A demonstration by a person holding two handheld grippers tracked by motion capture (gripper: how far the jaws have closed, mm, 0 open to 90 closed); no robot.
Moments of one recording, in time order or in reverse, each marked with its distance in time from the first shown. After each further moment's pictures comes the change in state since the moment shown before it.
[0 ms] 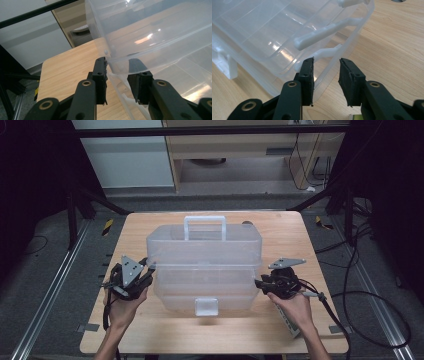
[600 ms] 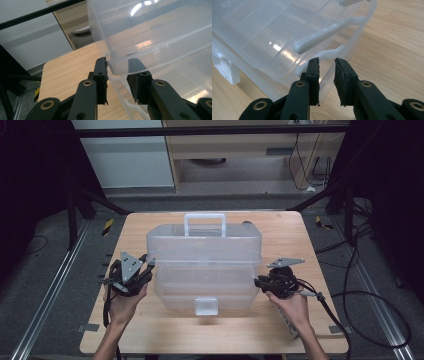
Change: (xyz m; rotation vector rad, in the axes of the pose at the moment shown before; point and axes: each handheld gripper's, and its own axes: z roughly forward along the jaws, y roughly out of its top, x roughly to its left) left arm 0.005 0.007 0.003 -0.011 0.005 -0.014; right arm 0.001 0.000 0.005 -0.003 0.011 0.046
